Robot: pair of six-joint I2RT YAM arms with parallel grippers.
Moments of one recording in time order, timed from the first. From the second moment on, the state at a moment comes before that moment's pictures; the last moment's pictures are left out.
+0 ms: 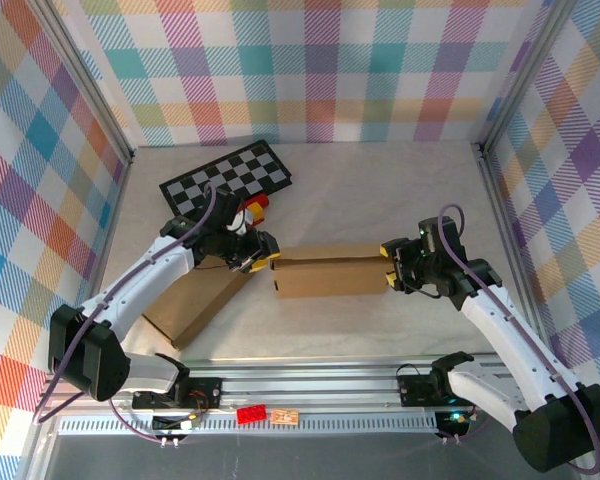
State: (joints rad) left arm -0.45 1.34 1.11 -0.77 0.46 -0.90; right arm 0.35 0.95 0.81 -0.70 -0.24 1.56
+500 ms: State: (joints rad) left arm -0.45 1.31 1.03 -0.68 0.49 -0.92; right arm 0.28 0.98 0.91 -0.79 -0.29 1.44
